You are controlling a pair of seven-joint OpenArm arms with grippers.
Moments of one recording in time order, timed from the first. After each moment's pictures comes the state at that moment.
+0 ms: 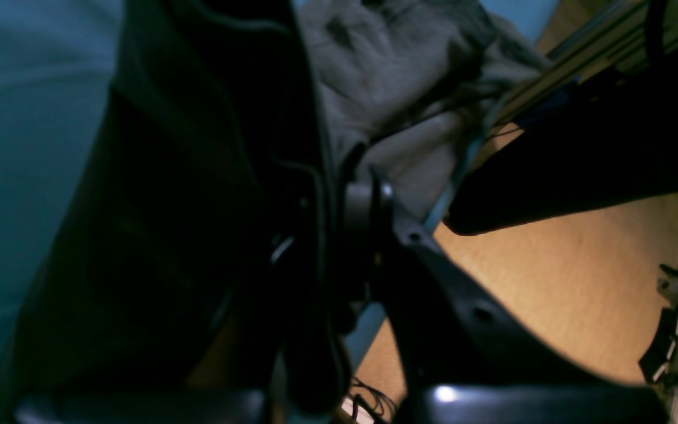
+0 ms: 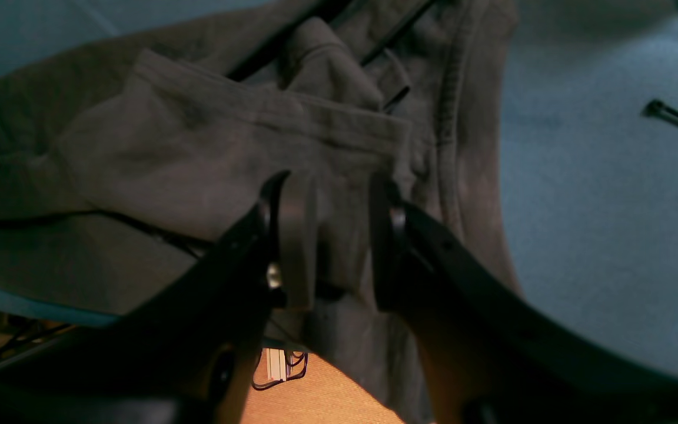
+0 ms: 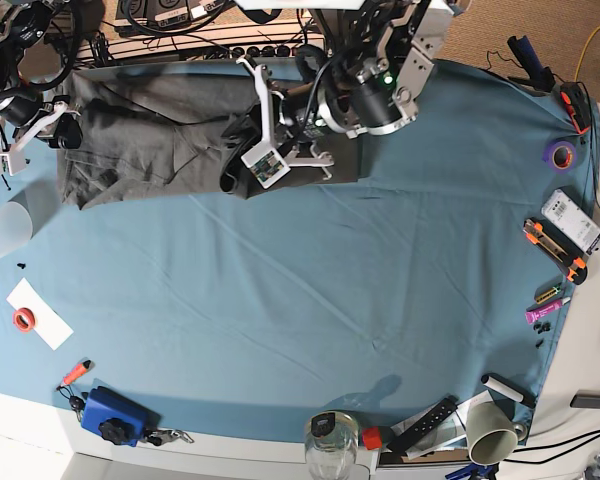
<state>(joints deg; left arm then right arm) 11.1 2.2 29.5 115.1 -23.2 -22.7 57.8 -19.6 20.9 51.1 103.1 52.8 35.9 -79.0</state>
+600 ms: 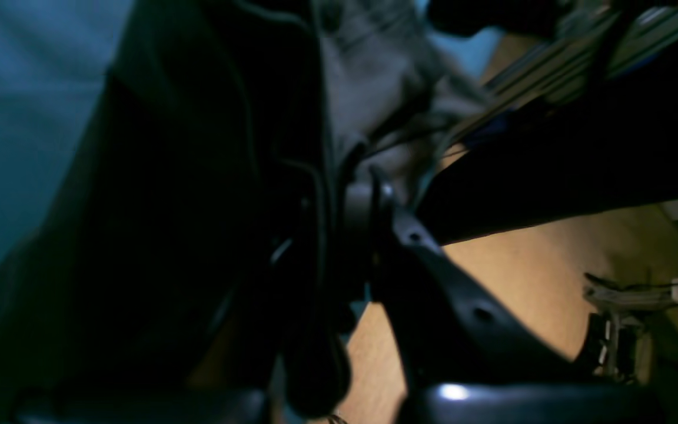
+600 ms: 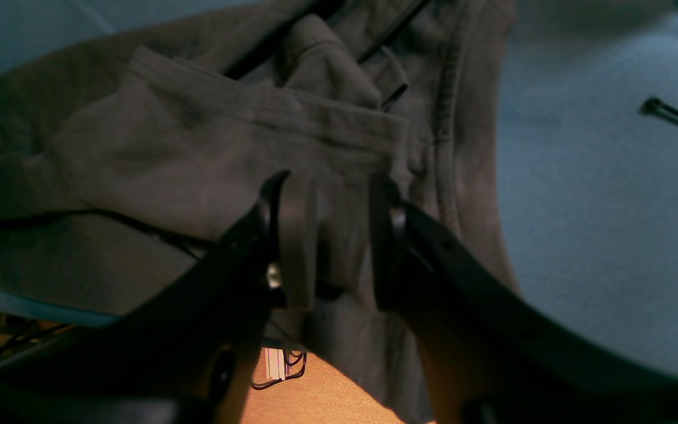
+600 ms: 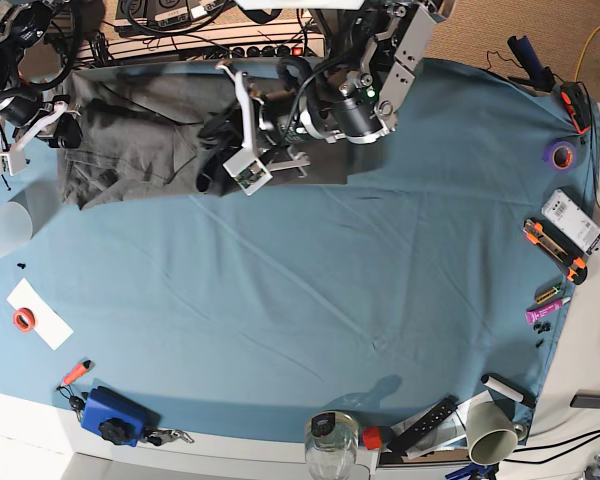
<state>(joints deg) 9.7 5.6 30.5 110.5 -27.9 -22.7 57.3 -19.6 20.9 51.1 103.0 52.6 35.9 -79.0</state>
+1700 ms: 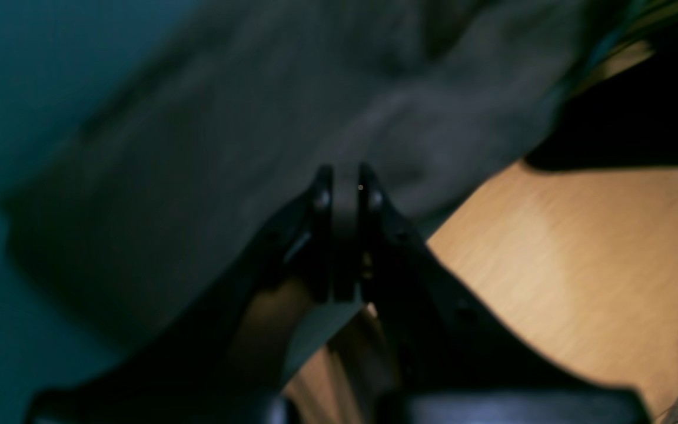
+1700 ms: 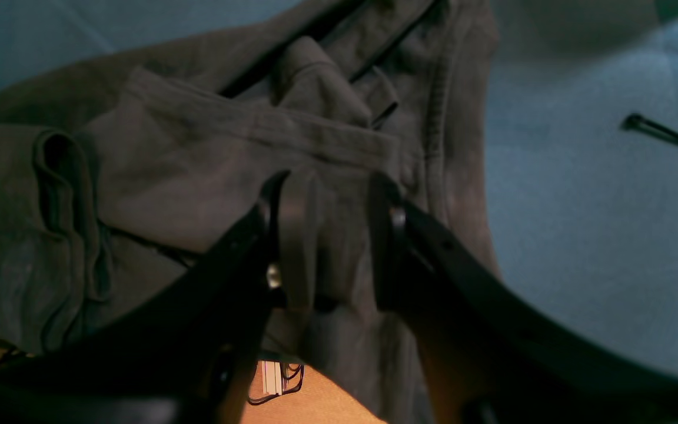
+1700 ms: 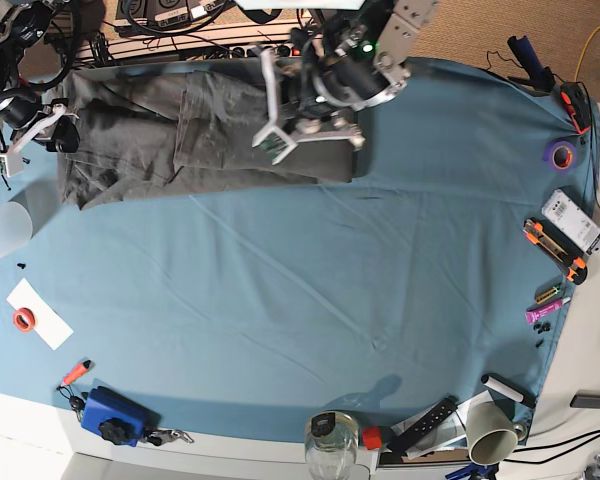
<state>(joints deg) 17.4 1.3 32.8 119.4 -3.2 -13.6 68.6 -19.6 20.9 51.1 103.0 52.0 35.9 -76.0</state>
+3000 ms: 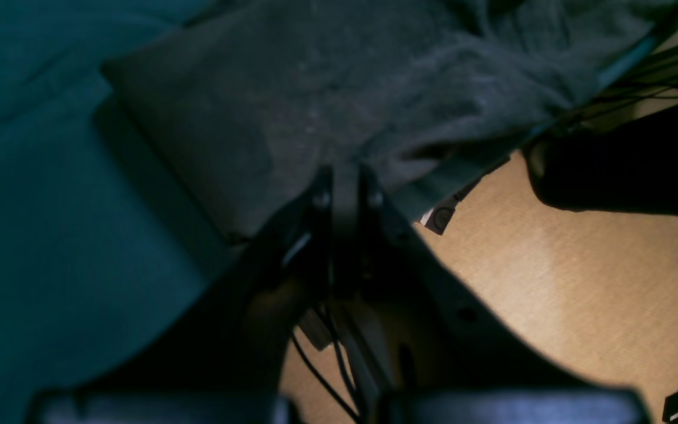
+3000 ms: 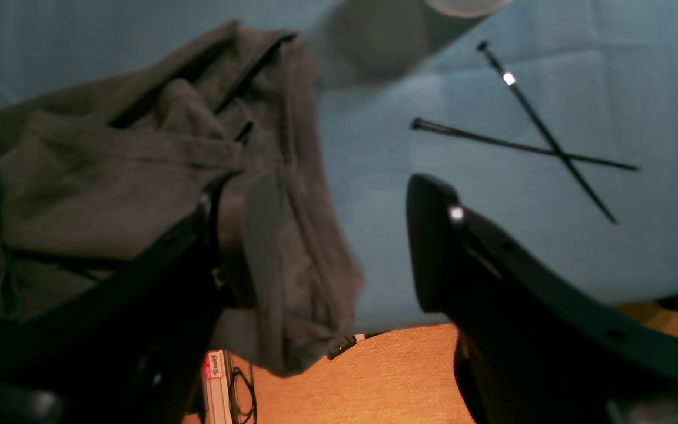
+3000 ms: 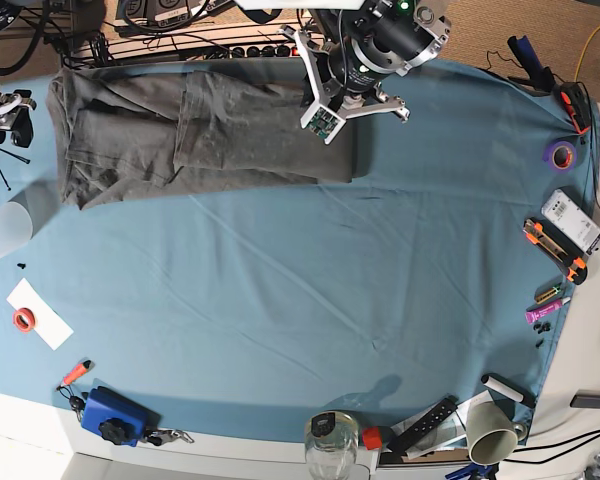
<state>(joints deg) 27.5 -1.0 29.5 131.0 -0.5 -9.5 65.7 -22.6 24.0 63.0 103.1 50.6 38.7 -72.6</state>
